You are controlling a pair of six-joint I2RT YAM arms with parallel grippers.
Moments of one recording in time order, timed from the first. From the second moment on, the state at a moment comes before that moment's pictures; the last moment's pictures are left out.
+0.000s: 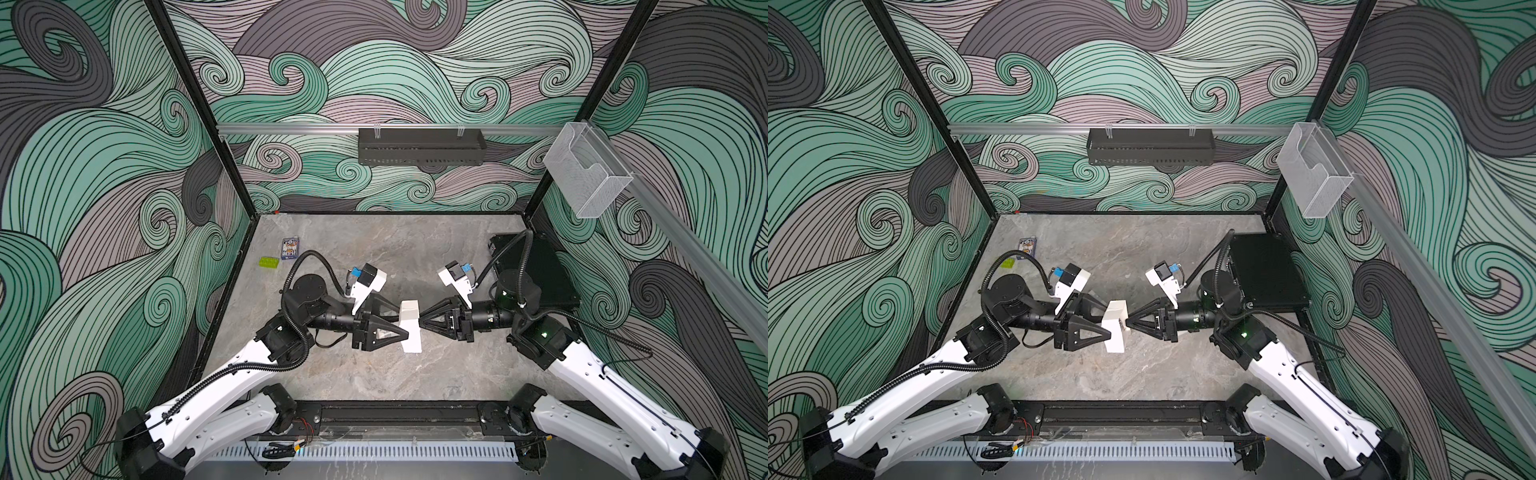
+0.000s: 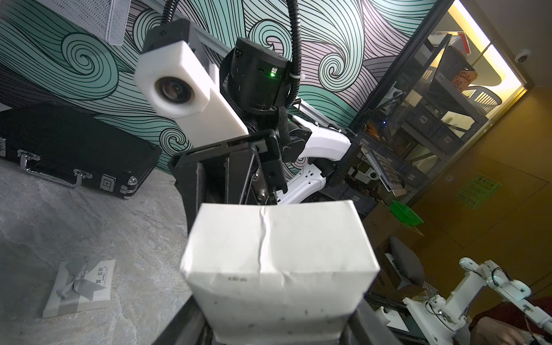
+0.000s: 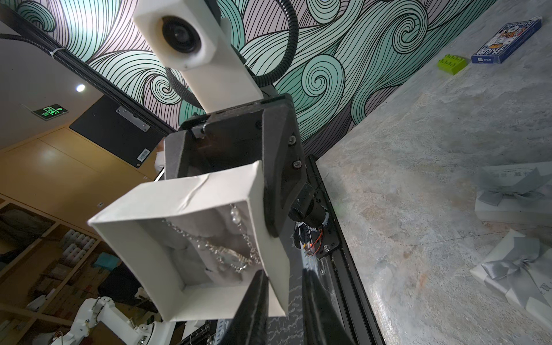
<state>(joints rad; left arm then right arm) -0.76 0.90 0.77 0.13 0.92 -0.50 0.66 0.87 0.78 -0.11 -0.96 0.57</state>
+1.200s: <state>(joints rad) -0.74 0.75 0.75 -0.21 0.40 -0.34 0.66 0.99 0.91 -0.62 -0.28 0.38</state>
